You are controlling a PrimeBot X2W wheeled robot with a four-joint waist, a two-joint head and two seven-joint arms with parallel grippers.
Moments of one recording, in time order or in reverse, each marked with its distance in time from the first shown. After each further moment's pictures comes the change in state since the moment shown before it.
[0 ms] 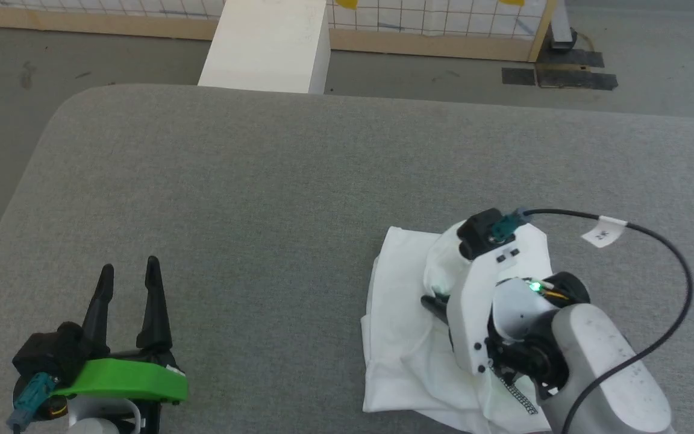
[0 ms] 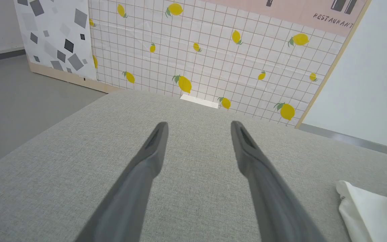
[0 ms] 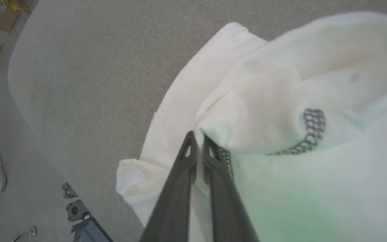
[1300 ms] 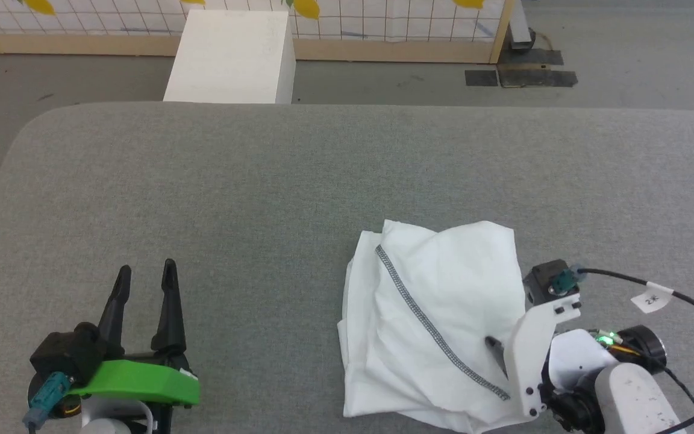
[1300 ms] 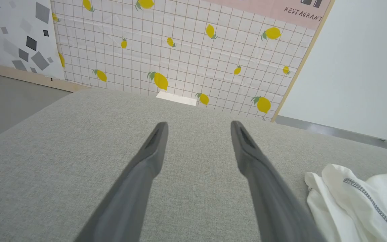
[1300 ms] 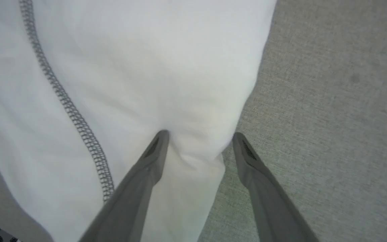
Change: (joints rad) left arm 0.000 -0.012 -0.024 0.011 0.014 -0.016 0.000; right arm 0.207 0.003 -0.195 -0.064 -0.315 0.000 -0.059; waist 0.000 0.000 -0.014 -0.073
